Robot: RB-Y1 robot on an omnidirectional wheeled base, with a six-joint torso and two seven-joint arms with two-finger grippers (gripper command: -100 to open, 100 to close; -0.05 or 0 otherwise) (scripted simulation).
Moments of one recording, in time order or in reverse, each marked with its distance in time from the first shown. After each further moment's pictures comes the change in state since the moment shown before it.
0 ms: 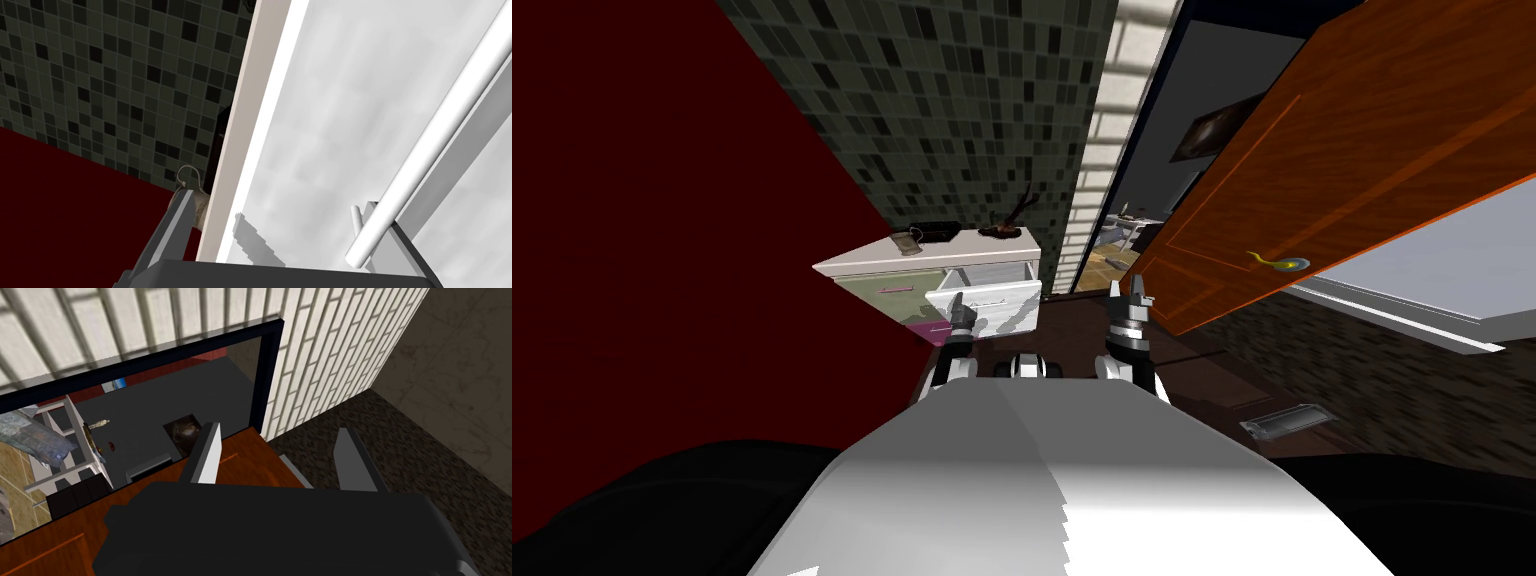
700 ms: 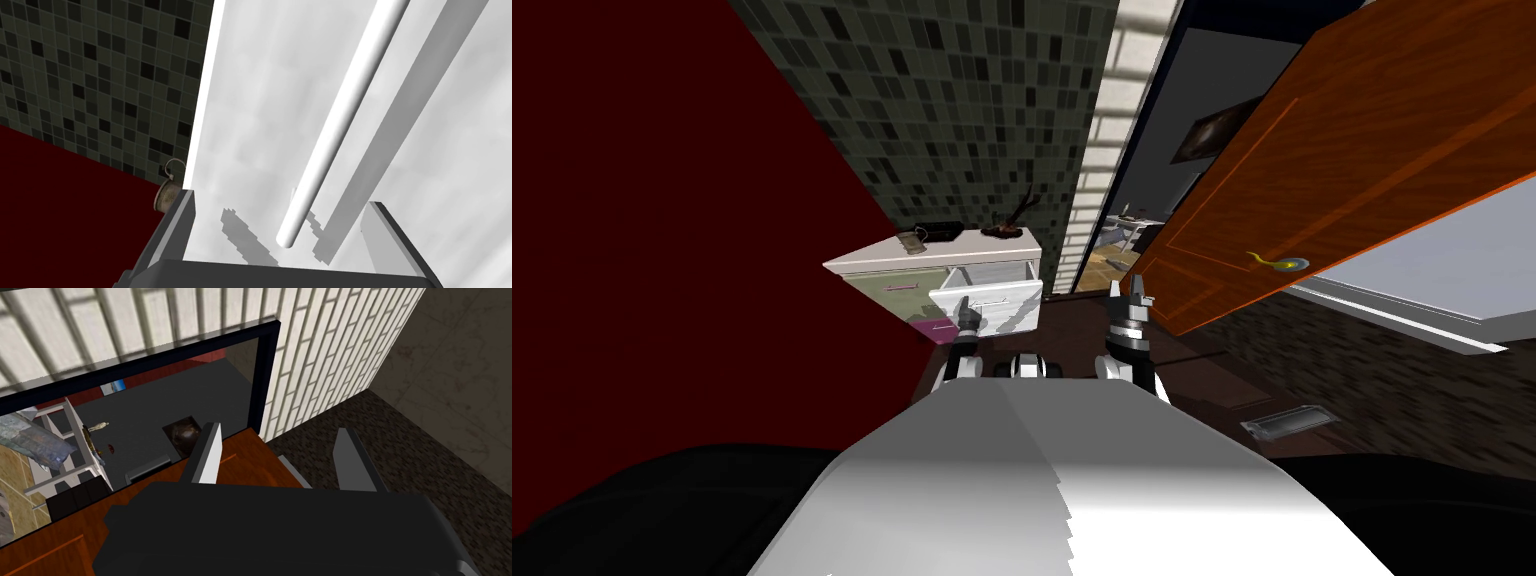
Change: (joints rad) left arm -0.079 0.005 0.012 0.203 0.003 -0.129 -0.001; right arm 0.000 0.000 0.000 0.000 0.000 0.000 0.000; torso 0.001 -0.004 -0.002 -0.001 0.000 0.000
